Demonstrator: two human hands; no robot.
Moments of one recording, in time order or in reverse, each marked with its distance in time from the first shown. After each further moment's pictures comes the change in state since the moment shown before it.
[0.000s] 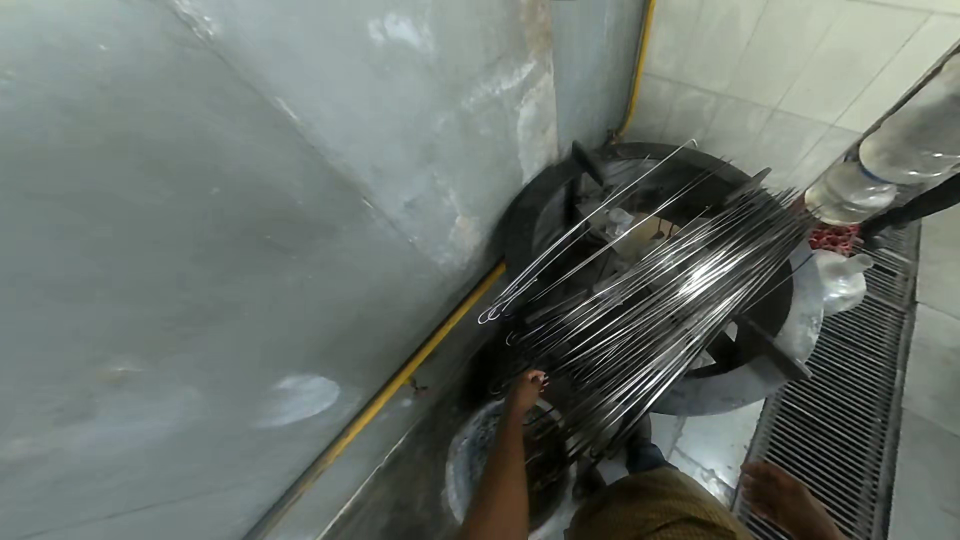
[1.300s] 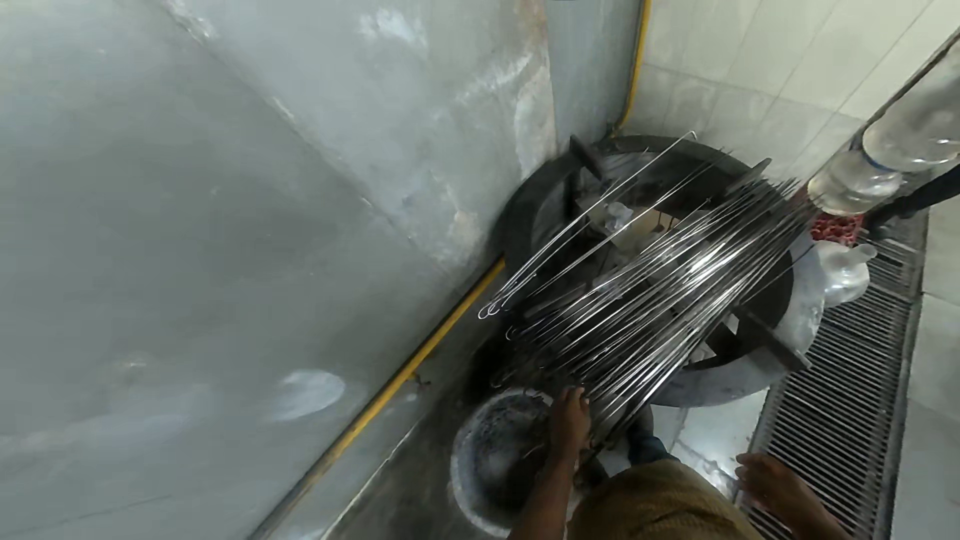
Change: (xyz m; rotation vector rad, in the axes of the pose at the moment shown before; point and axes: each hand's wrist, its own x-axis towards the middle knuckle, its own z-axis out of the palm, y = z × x) left_hand -0.057 0.003 0.108 0.474 0.150 0.140; right_hand 0.010 0.008 0.000 -0.025 0.001 0.024
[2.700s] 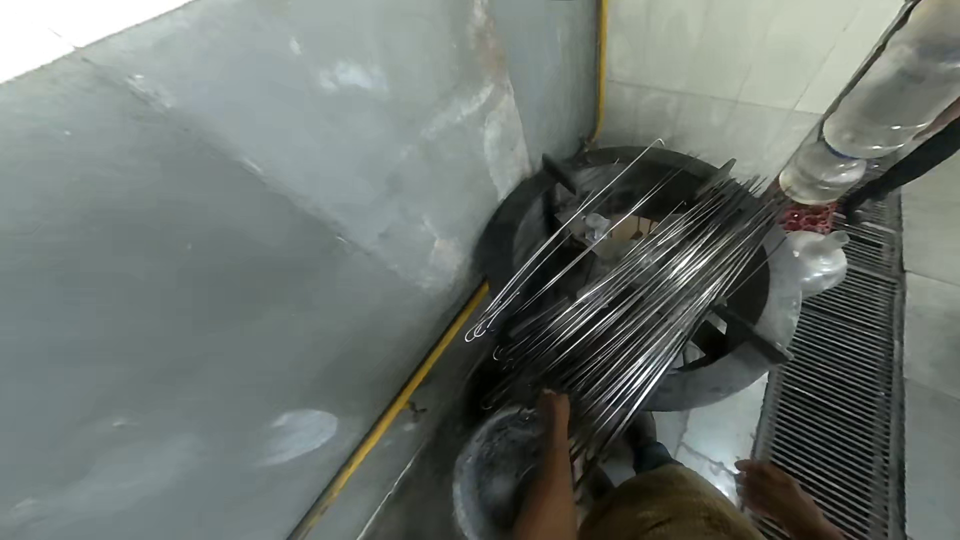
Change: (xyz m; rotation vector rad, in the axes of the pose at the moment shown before) left_hand 0.023 0.044 -0.037 -0.268 0.002 -0.470; right_hand -0.004 0.018 -0.010 0.081 0.013 0.015
